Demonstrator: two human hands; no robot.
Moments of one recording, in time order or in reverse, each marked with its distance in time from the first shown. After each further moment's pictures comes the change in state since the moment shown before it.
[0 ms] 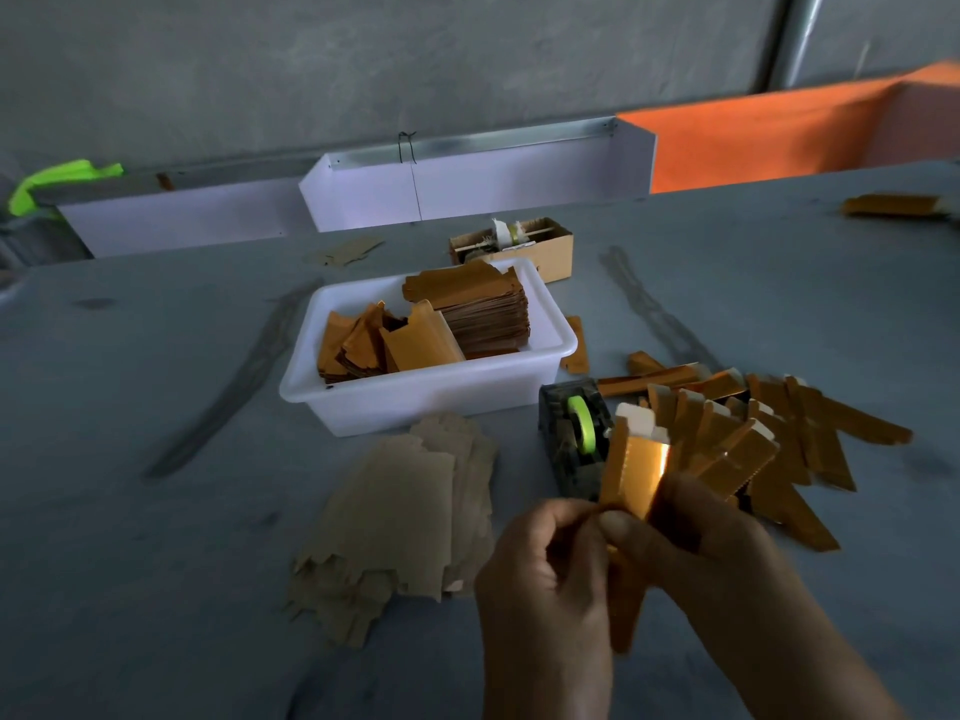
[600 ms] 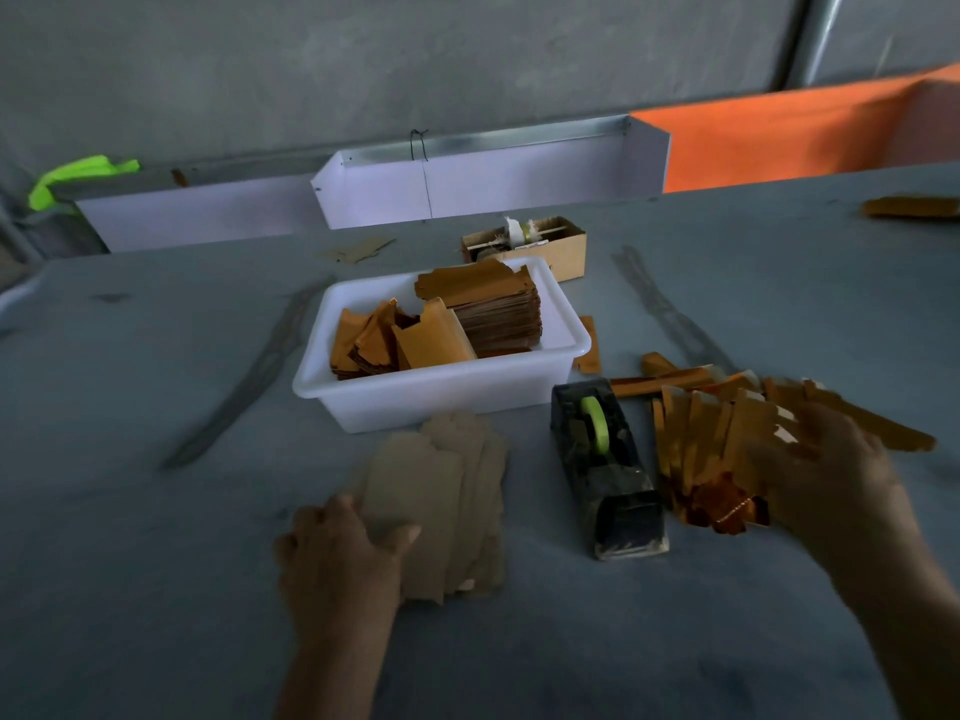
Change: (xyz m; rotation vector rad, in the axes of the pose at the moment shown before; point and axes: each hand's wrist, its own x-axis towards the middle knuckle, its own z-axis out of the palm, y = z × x) left_hand 0.070 -0.062 -0.103 1.062 0.203 -0.312; right_hand 0.063 0.047 -0.063 -0.348 0.448 0.147
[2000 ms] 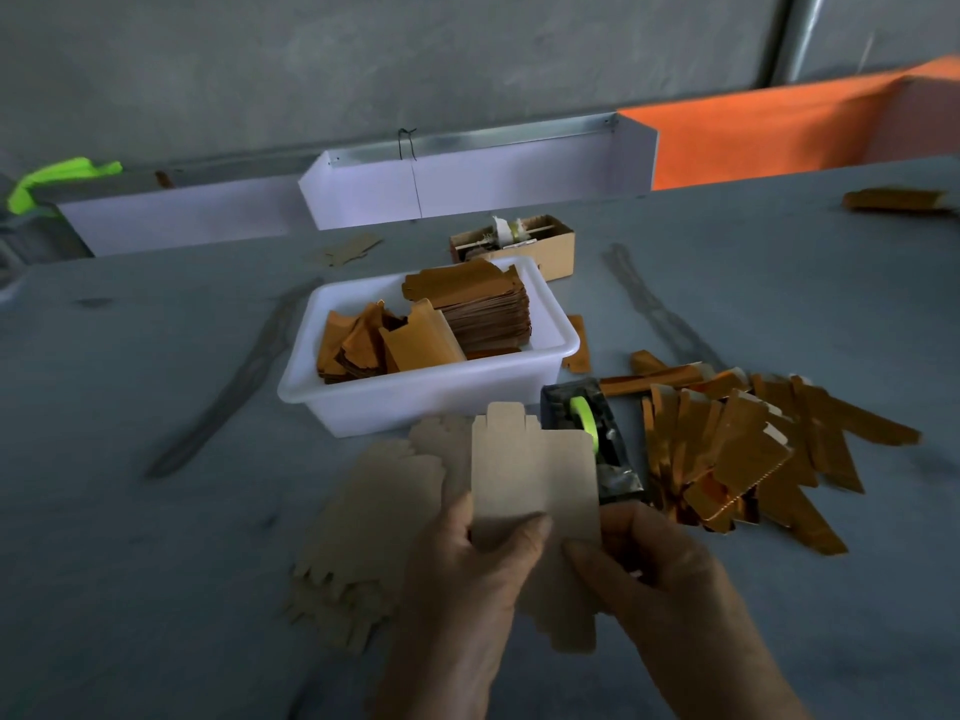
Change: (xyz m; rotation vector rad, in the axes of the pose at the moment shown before) left_hand -0.068 0.061 -0.014 -1.150 -0.334 0.171; right_hand -0.100 -0.044 0.044 0.464 -0.420 -0.085
